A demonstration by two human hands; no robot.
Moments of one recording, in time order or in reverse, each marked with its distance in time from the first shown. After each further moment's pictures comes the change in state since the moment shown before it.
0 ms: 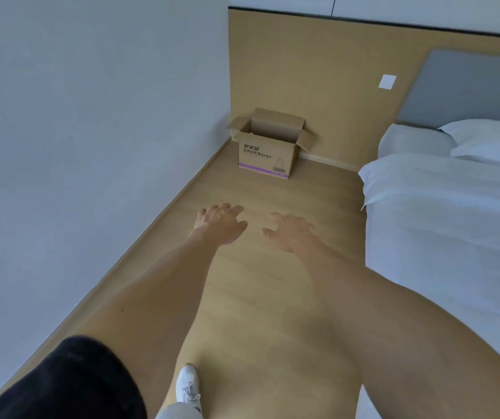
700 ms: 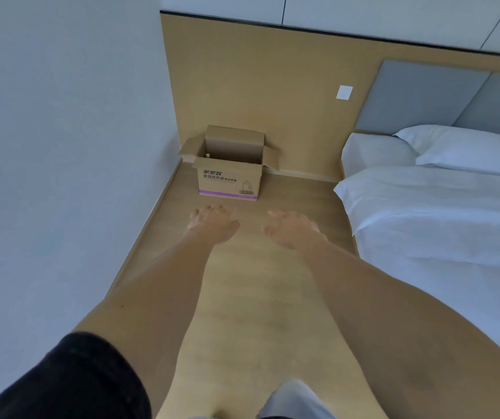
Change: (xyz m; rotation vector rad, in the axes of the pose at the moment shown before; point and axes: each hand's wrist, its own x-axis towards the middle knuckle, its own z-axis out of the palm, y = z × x) left_hand 0.336 -0.095 -0.088 0.022 -0.051 0.216; right_hand 0.285 -0.065 -0.104 0.068 0.029 0.246
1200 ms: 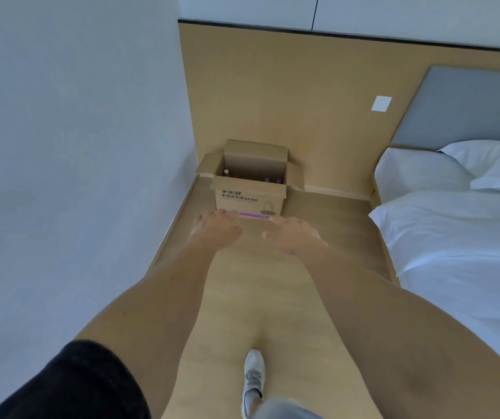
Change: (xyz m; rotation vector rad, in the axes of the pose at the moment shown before) left_hand 0.182 -0.080 -0.039 0.003 0.006 -0.023; right_hand 0.207 -0.068 -0.031 0.045 -0.016 -0.050
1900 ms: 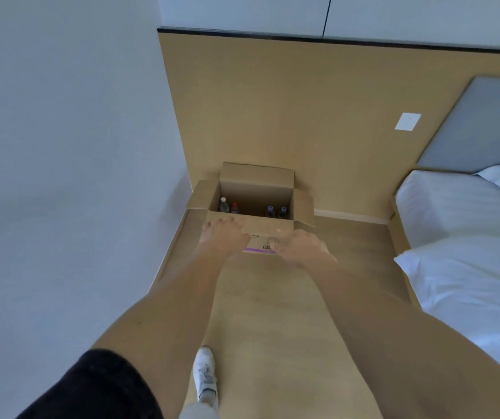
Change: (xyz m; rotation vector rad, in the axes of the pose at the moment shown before) left_hand 0.318 -0.007 -0.064 0.007 -0.035 0.006; right_hand 0.295 0.010 -0.097 0.033 -0.027 0.053
